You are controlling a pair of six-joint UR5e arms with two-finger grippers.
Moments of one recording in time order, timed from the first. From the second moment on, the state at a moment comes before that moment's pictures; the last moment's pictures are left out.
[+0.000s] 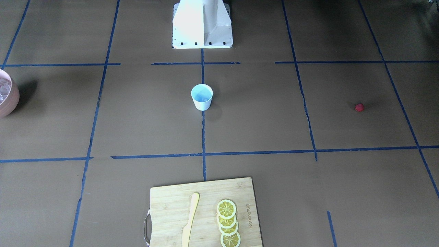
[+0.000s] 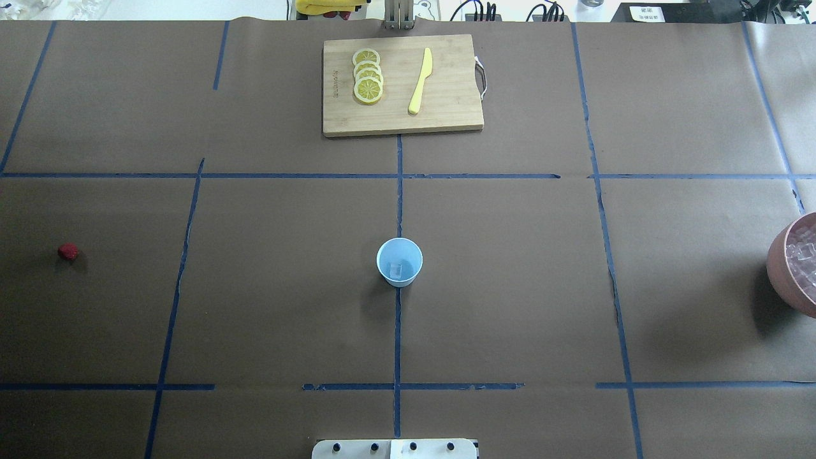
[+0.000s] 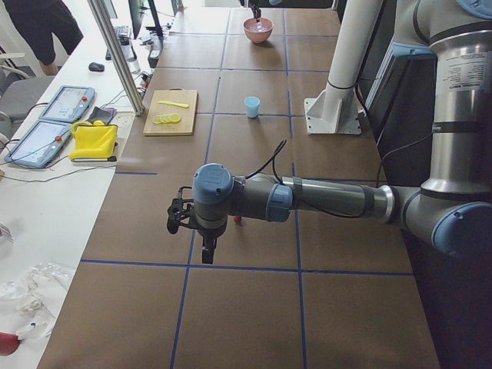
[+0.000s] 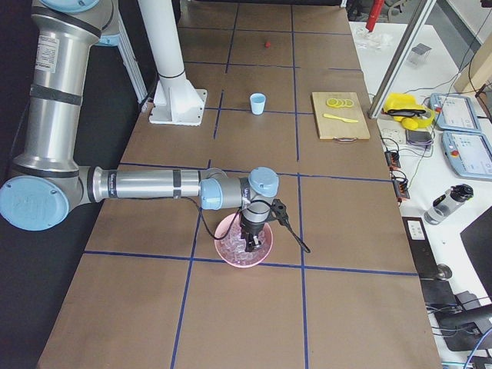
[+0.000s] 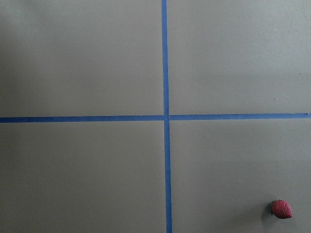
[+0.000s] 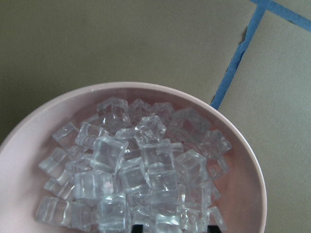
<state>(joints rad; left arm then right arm) -1.63 -1.52 -1.73 -1.61 -2.39 -0.04 1.28 -1.77 1.77 -1.52 2.21 -0.14</state>
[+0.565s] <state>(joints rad) -1.63 -1.51 -1.73 -1.61 -2.42 -0.04 1.25 -1.77 1.75 -1.52 2.21 -0.14</state>
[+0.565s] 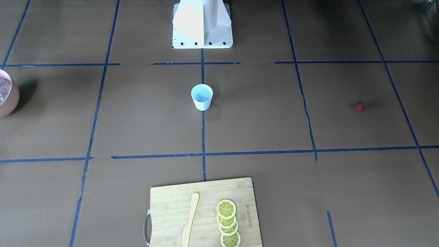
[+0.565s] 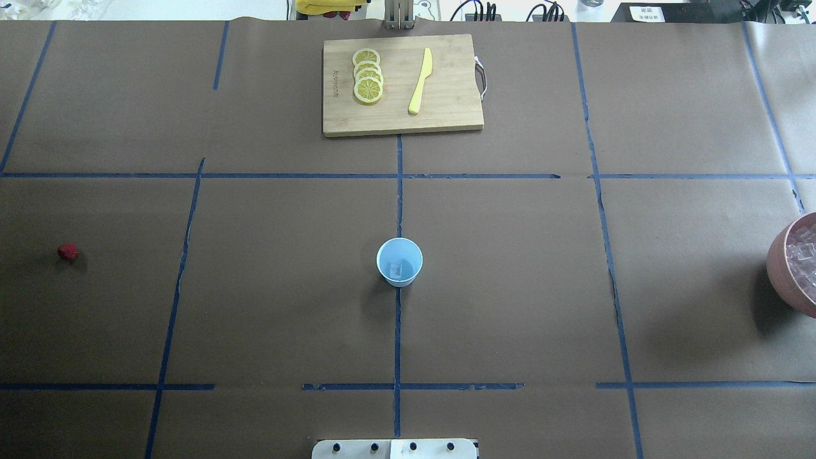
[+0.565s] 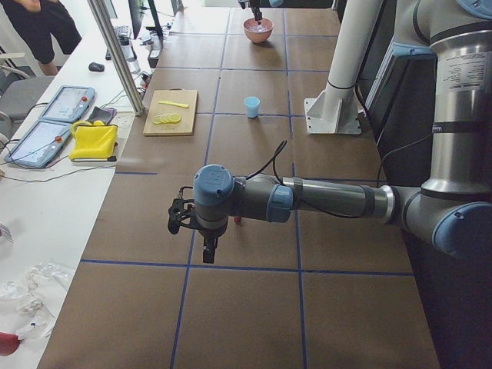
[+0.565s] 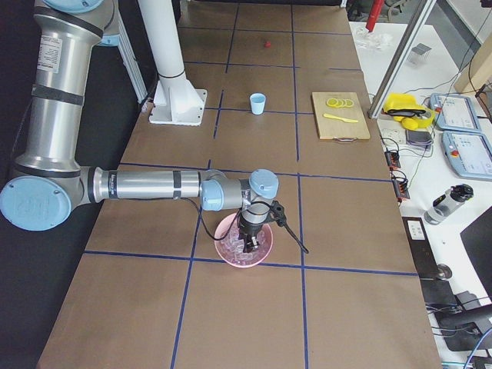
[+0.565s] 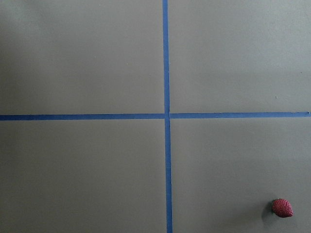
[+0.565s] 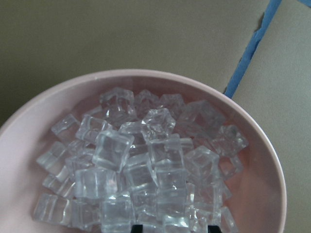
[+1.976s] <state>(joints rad) -1.63 -1.51 -1.75 -1.60 -2.44 -0.04 1.25 -1.77 1.73 -1.52 2.21 -0.14</state>
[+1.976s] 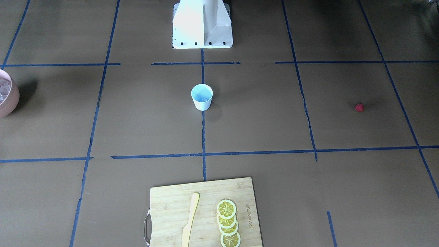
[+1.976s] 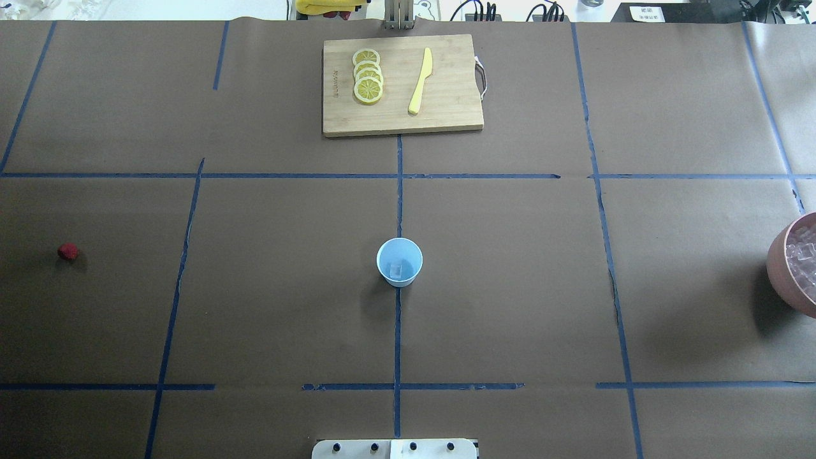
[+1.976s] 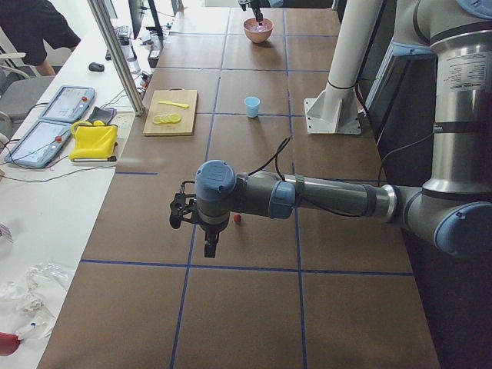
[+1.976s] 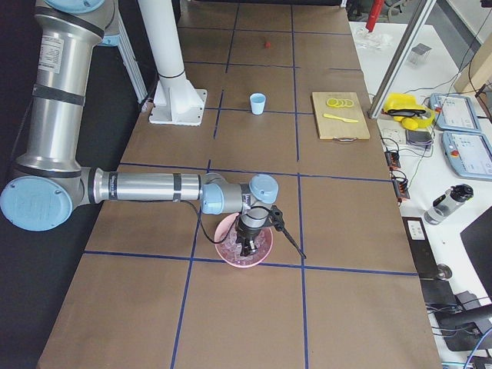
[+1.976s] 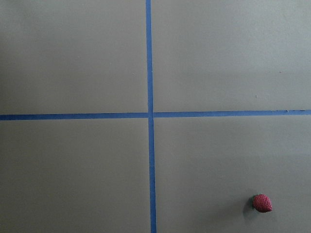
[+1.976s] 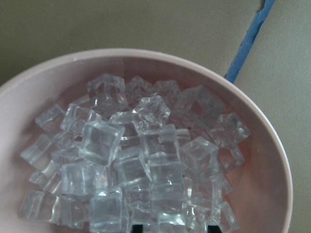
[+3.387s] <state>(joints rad) -1.63 -1.51 -1.76 -1.60 -2.45 -0.04 1.25 -1.79 1.77 -1.53 2.21 -0.19</state>
